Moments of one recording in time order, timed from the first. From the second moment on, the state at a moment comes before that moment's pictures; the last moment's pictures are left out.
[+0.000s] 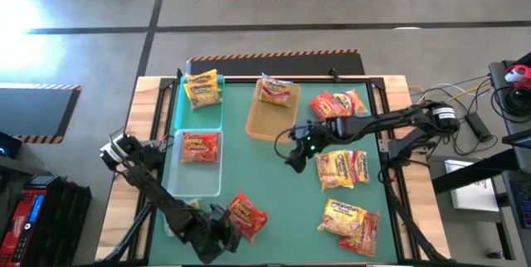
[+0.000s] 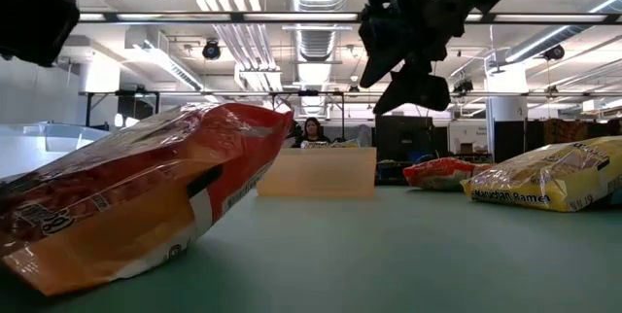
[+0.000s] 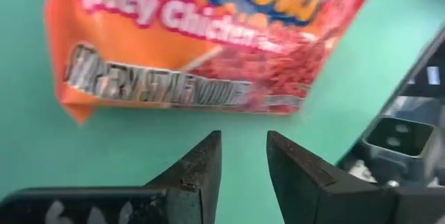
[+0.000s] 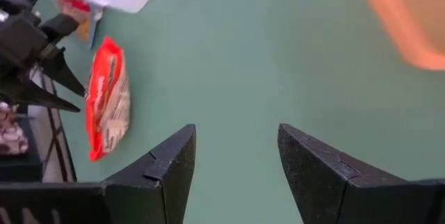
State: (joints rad) left arm -0.83 1.85 1.05 -0.23 -0.41 -1.87; right arm -0.02 1.52 0.99 -0.29 -0.22 0.70
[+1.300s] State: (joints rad) left arm -0.72 1.94 1.05 -0.23 -0.59 -1.77; right arm 0.05 1.82 1.26 -0.28 -0.55 0.64
